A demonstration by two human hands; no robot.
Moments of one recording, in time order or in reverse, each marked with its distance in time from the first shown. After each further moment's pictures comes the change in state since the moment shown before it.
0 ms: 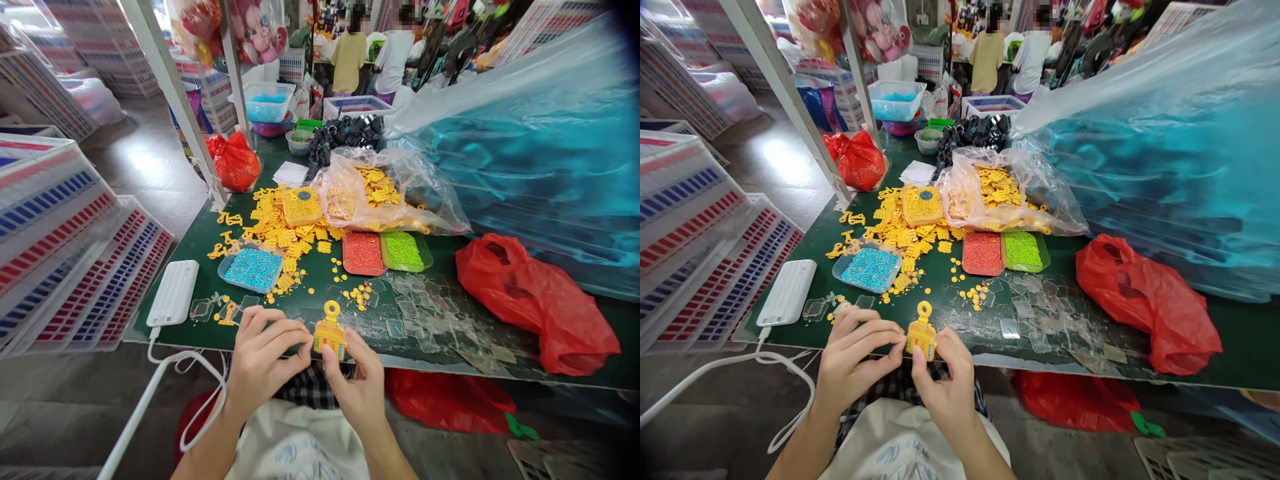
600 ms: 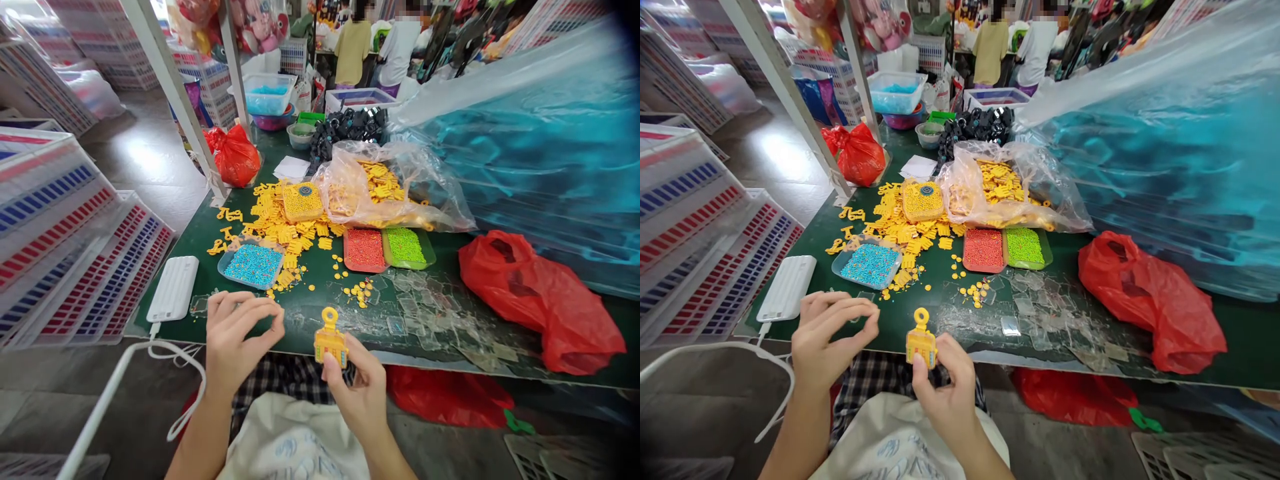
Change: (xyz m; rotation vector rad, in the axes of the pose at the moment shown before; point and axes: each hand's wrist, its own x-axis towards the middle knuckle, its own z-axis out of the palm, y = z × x) left_hand 0.000 -0.019 -0.009 0.144 0.057 -0.054; right_hand -0.010 0.004 0.002 0.085 0.013 0.020
